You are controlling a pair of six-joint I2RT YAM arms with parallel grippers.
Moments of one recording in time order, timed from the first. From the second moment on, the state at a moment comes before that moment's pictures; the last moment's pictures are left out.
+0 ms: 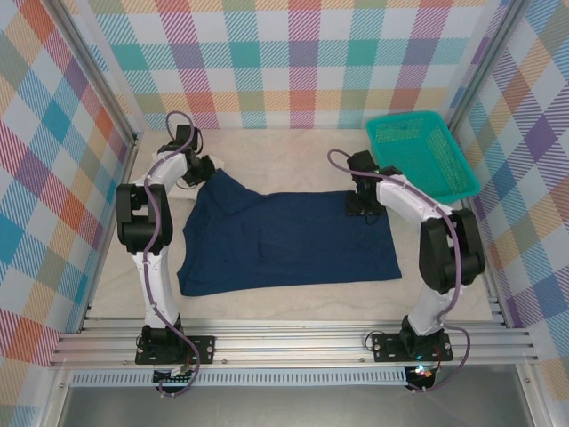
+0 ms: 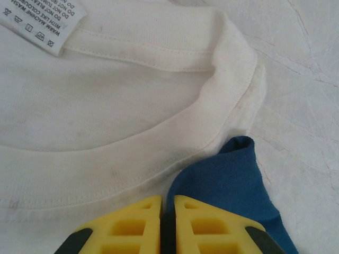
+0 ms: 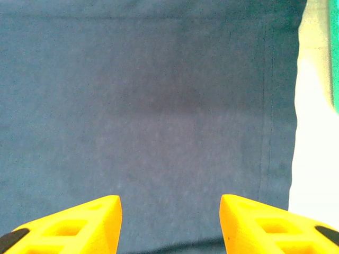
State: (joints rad) left arm -0.02 2.18 1.75 -0.64 0.07 -0.42; right arm 0.35 1.78 1.31 -0.80 0.15 0.26
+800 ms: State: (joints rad) left arm -0.01 2.18 1.78 -0.66 0.07 -0.41; right arm 0.34 1.87 1.38 -0.78 0.15 0.23
